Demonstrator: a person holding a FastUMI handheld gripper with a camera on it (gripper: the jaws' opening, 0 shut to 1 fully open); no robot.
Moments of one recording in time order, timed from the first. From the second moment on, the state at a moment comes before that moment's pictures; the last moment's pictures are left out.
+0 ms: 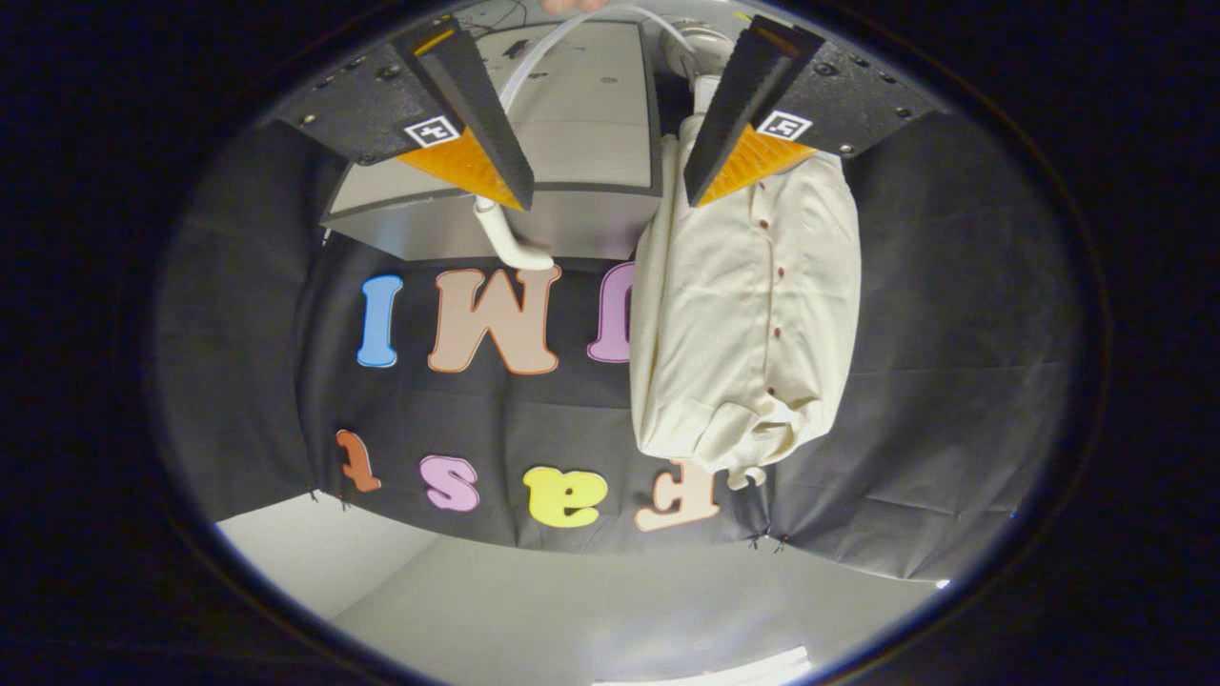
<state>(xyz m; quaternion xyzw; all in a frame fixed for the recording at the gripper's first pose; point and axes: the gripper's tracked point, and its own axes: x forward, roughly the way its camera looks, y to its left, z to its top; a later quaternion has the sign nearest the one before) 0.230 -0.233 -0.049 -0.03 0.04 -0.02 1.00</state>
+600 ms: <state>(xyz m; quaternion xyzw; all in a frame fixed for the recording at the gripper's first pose) 0.342 -0.337 -0.092 -0.04 0.06 -0.04 1.00</state>
